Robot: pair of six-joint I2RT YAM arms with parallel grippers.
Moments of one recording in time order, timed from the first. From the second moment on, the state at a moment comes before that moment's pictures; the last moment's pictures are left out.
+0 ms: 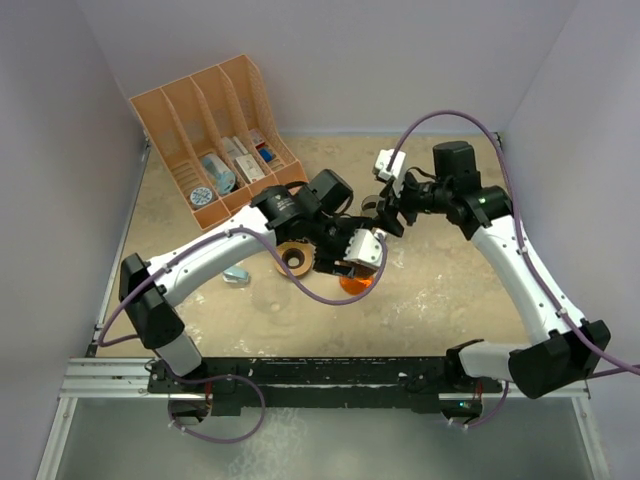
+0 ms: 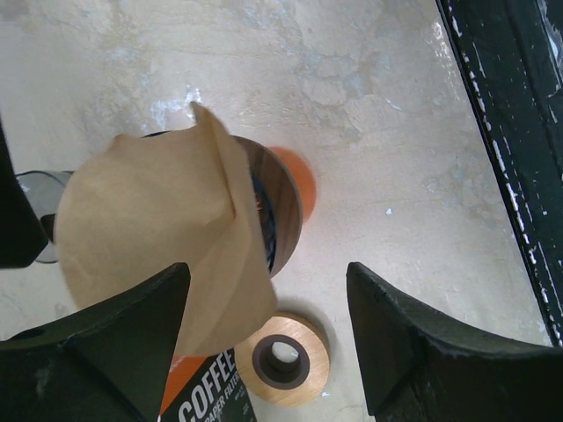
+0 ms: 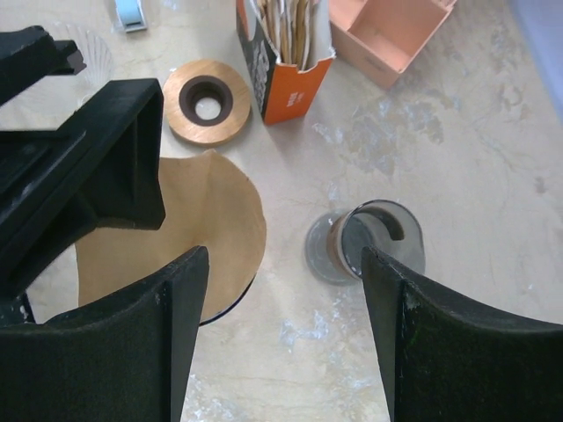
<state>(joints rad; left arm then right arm) -0.93 1.67 1.65 -0.95 0.46 0.94 0.33 1.28 1.33 -0.75 -0.64 -0.65</state>
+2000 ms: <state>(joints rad) -0.46 1.37 1.26 -0.83 0.25 0.66 0.21 1.63 1.19 -0.27 -0.33 -0.35</state>
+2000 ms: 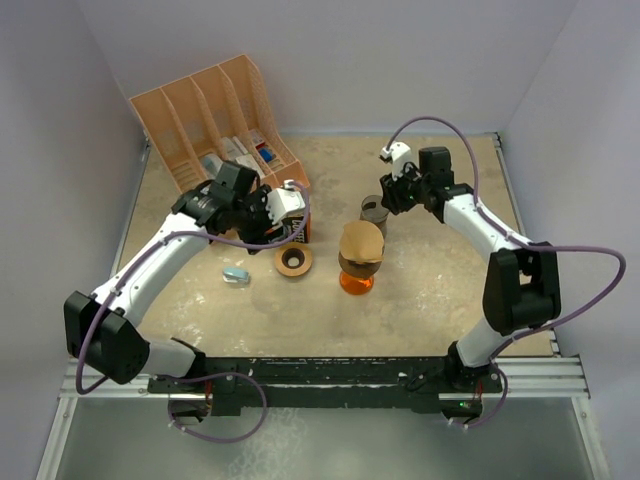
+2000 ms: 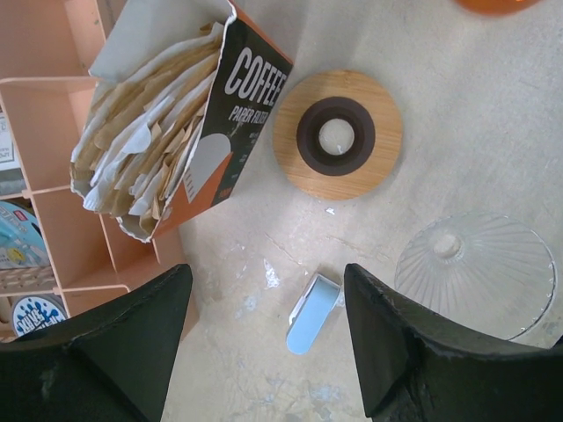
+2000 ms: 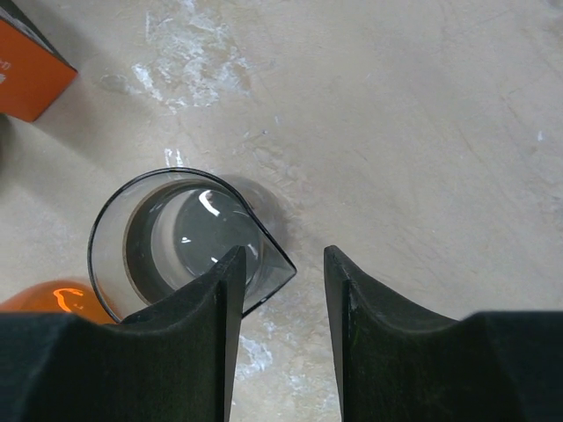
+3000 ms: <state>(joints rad) -0.63 1.61 1.20 -0.68 0.16 0.73 0.23 1.64 1.26 -0.31 -0.52 -0.39</state>
